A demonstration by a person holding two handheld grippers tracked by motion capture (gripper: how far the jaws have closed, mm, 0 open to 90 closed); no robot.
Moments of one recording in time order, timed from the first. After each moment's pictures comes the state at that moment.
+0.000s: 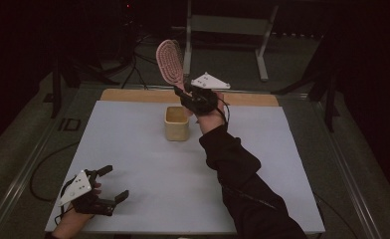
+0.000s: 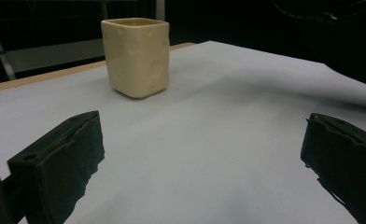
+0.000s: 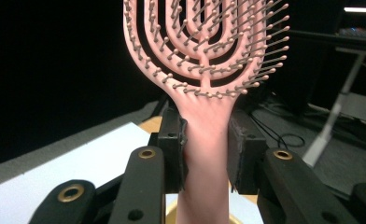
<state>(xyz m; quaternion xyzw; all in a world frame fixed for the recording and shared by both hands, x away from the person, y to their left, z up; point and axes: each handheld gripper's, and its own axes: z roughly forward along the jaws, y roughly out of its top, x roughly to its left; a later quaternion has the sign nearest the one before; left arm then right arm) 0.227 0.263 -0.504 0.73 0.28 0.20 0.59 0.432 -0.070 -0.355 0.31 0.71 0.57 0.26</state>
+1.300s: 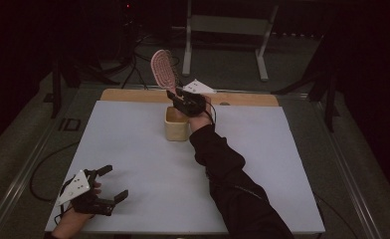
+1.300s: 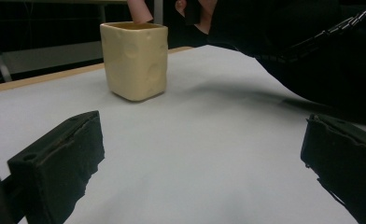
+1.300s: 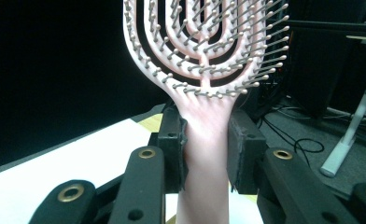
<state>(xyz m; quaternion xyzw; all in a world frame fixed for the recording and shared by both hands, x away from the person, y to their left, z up) 0.227 0.264 -0.503 0.73 0.28 0.19 0.59 0.474 -0.051 -0.419 0.30 0.71 0.59 0.24</state>
